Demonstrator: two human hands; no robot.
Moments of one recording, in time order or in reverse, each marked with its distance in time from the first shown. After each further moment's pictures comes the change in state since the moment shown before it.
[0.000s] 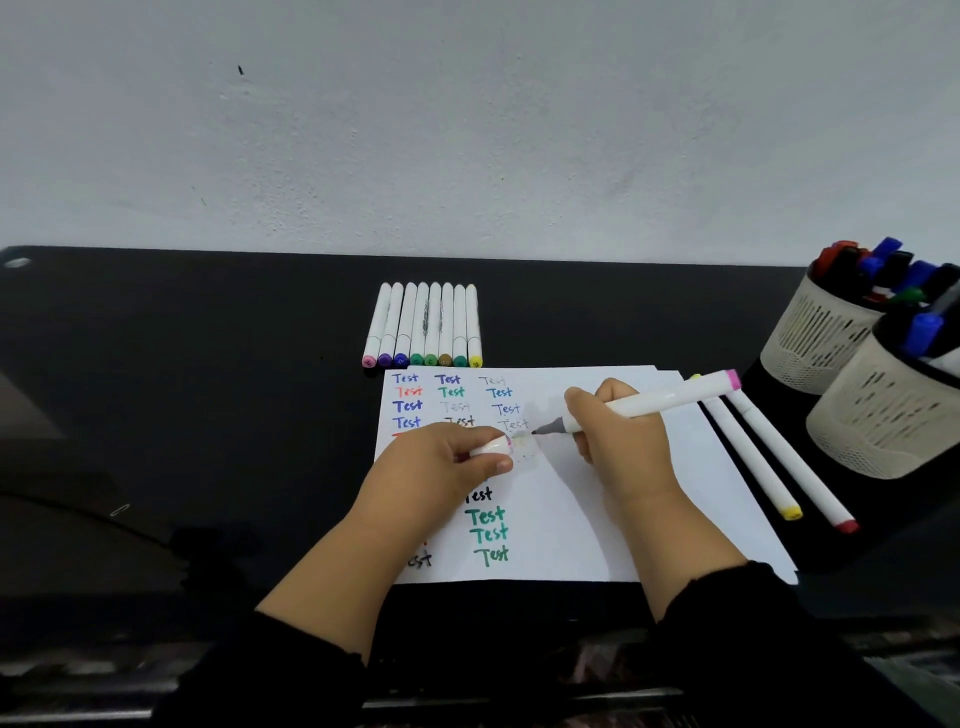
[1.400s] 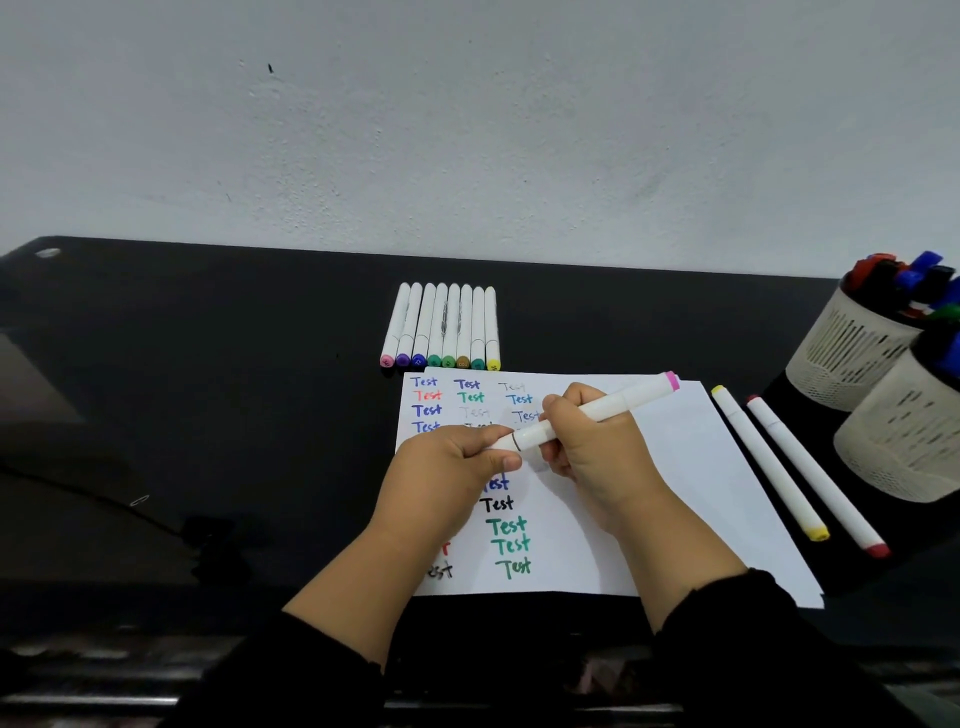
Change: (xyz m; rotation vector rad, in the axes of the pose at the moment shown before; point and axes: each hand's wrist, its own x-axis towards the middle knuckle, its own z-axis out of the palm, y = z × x) left_hand -0.006 0.006 0.002 -0.394 0.088 -0.086; right_hand -0.007 -0.009 0.023 0.065 -0.244 0.081
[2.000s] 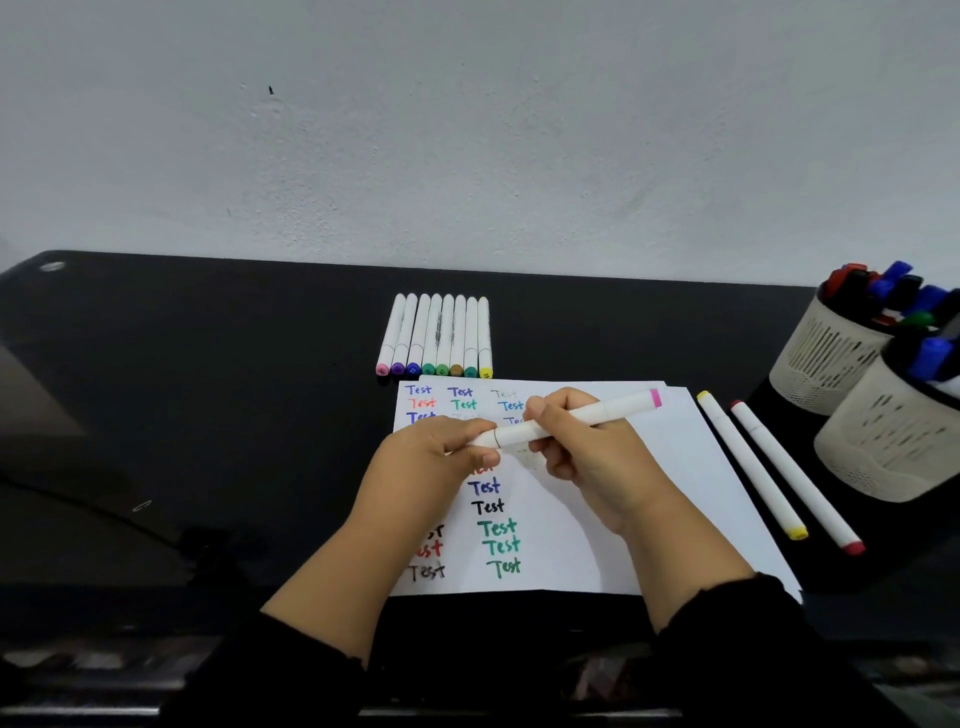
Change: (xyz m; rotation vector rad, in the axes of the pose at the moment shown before) left_hand -0.004 0.007 -0.011 0.204 -0.005 0.115; right_hand -0.008 -0.009 -0.013 -0.007 -0.155 0.009
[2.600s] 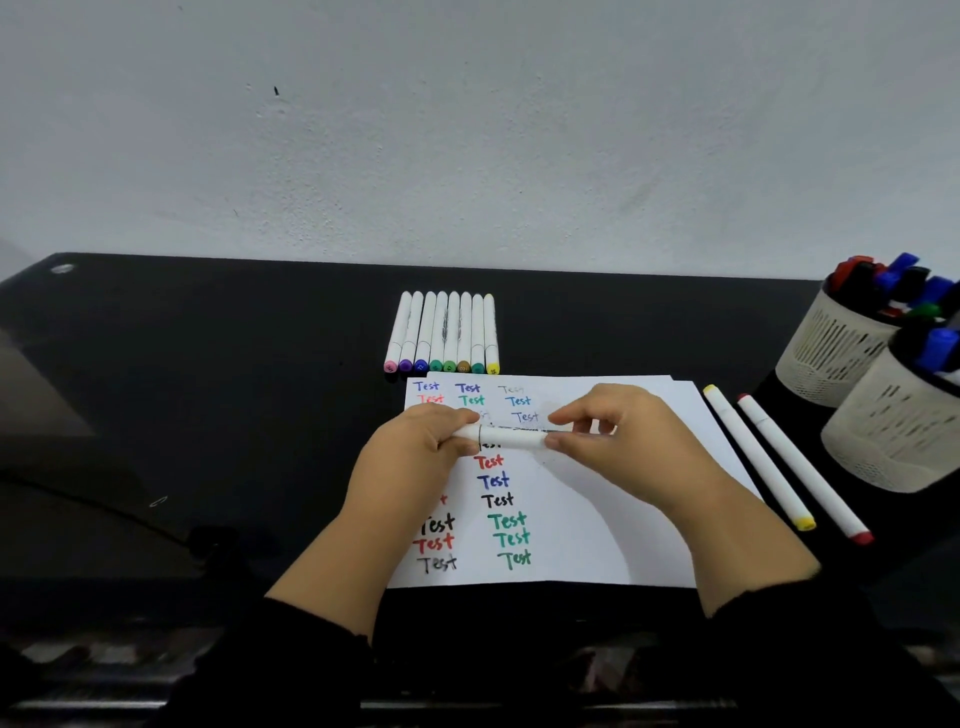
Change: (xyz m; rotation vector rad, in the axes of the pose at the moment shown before) left_hand 0.017 -0.017 -0.011 0.380 0.051 0.048; right_hand -0.004 -0.011 -0.026 -0.899 0.028 -0.248
